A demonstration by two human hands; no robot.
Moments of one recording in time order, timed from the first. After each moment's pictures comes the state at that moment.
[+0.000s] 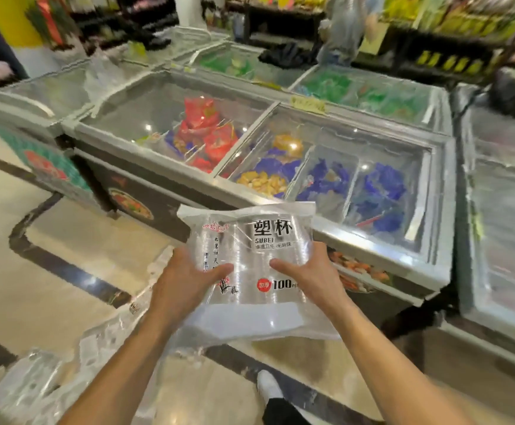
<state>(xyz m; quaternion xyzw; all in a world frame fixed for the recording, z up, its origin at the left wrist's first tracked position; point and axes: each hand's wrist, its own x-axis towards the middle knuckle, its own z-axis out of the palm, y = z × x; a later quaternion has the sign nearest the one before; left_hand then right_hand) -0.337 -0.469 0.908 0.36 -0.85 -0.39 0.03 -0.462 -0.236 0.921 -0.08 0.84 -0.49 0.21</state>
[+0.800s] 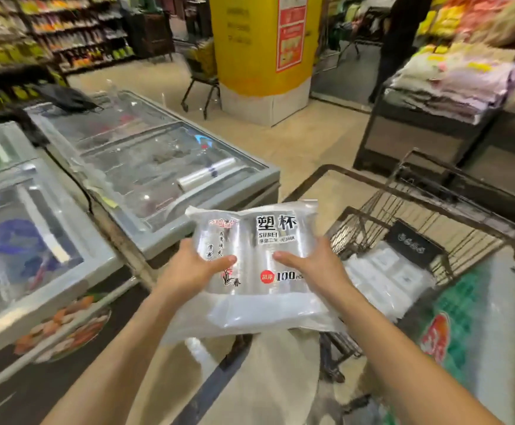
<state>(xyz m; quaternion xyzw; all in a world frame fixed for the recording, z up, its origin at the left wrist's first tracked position) -0.352 0.168 0.949 -0.23 -0.88 -0.34 -0.24 -0.150 0.356 0.942 0.44 0.74 -0.48 -0.14</state>
